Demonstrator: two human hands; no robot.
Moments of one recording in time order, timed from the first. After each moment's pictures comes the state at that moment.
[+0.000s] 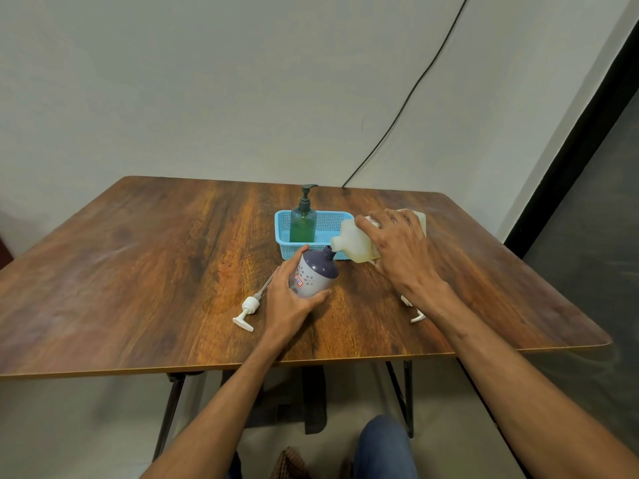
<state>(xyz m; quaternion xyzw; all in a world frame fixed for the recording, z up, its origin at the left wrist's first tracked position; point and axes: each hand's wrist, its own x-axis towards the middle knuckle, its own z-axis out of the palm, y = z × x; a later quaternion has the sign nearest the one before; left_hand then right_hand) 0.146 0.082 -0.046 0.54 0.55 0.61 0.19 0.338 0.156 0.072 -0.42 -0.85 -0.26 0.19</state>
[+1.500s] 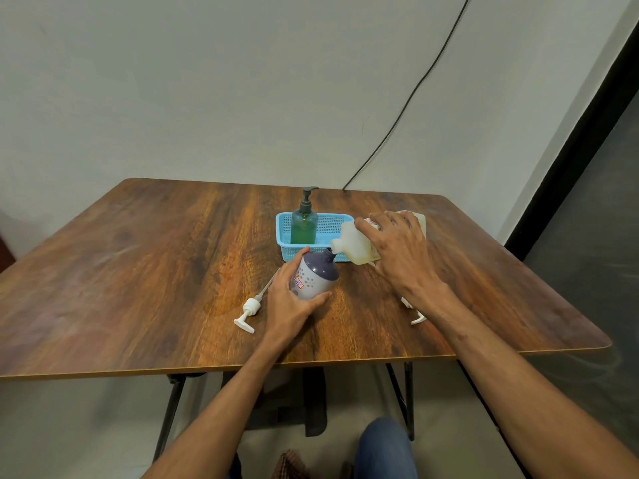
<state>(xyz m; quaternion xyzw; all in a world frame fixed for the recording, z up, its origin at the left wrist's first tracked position) 0.146 0.079 -0.044 0.54 0.55 0.61 0.19 0.338 0.157 0.072 -0.41 -0.85 -0.26 0.20</state>
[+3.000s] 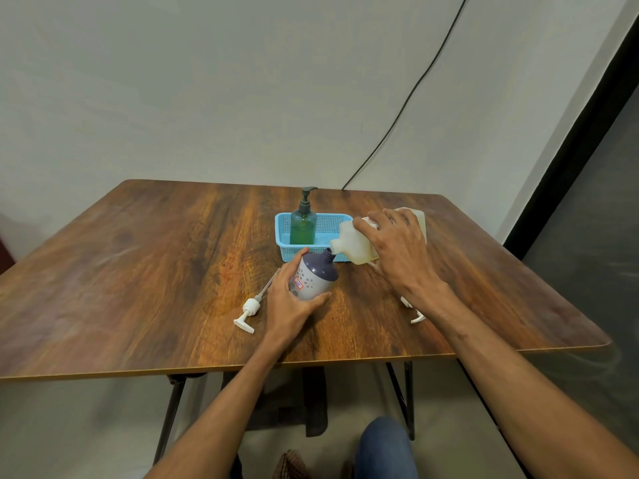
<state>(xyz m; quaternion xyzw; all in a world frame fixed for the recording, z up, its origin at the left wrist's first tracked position) 0.146 0.080 -0.047 0.54 0.55 0.61 0.19 0.337 0.157 0.073 -0.41 -0.85 -0.27 0.19</state>
